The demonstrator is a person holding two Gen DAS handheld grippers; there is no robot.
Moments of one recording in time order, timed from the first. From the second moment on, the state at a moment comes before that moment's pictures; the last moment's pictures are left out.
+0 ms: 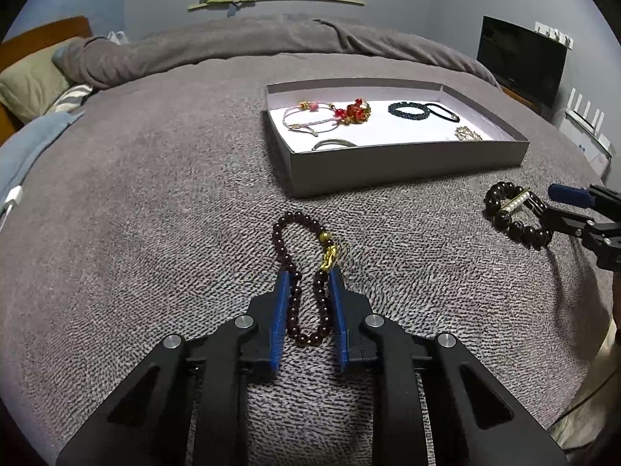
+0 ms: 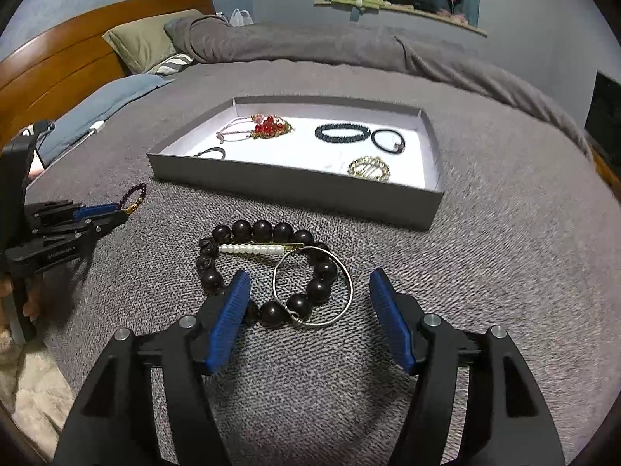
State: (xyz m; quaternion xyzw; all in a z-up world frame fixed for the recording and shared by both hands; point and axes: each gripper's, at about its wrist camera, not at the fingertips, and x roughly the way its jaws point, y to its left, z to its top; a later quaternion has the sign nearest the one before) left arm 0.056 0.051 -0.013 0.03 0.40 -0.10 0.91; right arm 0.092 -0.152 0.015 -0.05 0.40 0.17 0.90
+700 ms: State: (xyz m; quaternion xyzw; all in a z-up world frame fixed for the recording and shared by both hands) left arm 0.043 0.050 0.021 0.01 0.34 -0.11 0.93; right arm 0.090 -0.171 0.043 -0.03 0.35 0.15 0.92
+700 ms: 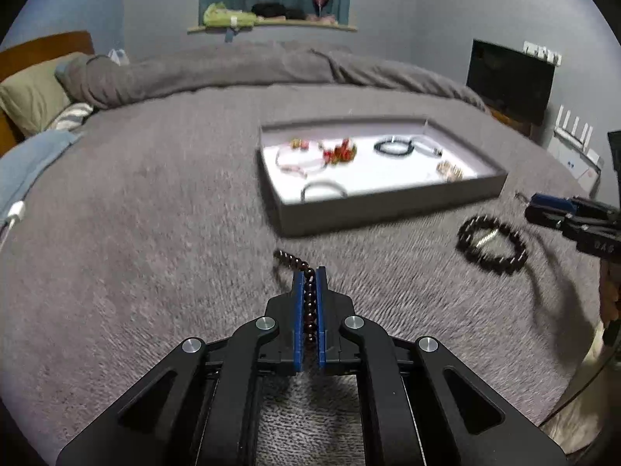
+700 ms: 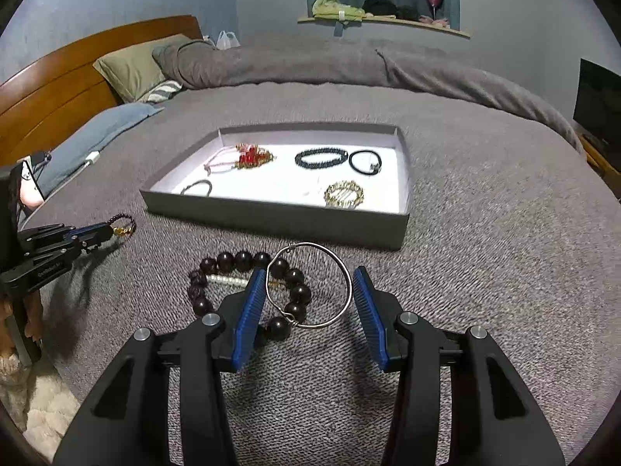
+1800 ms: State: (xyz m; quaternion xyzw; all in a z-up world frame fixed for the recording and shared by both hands) left arm 0.191 -0.014 0.009 -0.03 0.40 -0.19 0.90; right arm 0.217 -0.115 0.021 -0.07 0.39 0.21 0.89
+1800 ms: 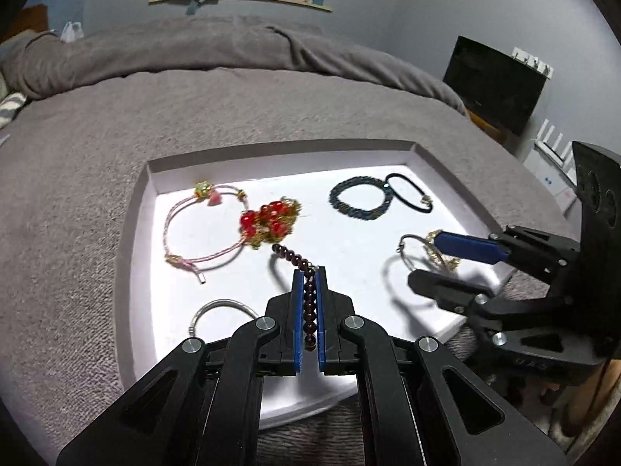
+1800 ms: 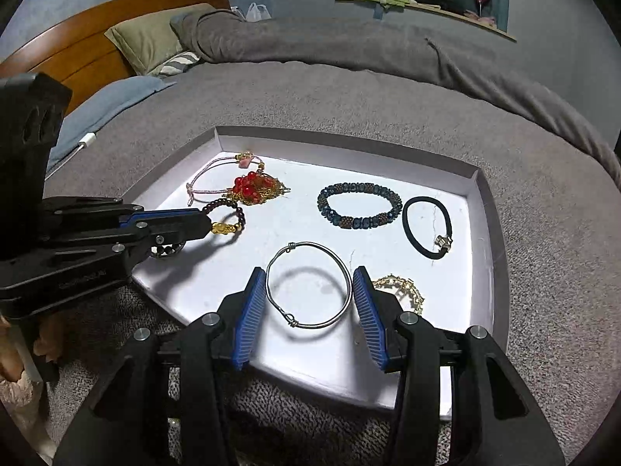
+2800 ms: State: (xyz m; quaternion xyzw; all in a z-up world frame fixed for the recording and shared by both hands) left arm 0.181 -0.015 0.018 0.00 0.37 -0.17 0.91; right arm 0.202 -0.119 0.039 -0.07 0.37 0.19 0.91
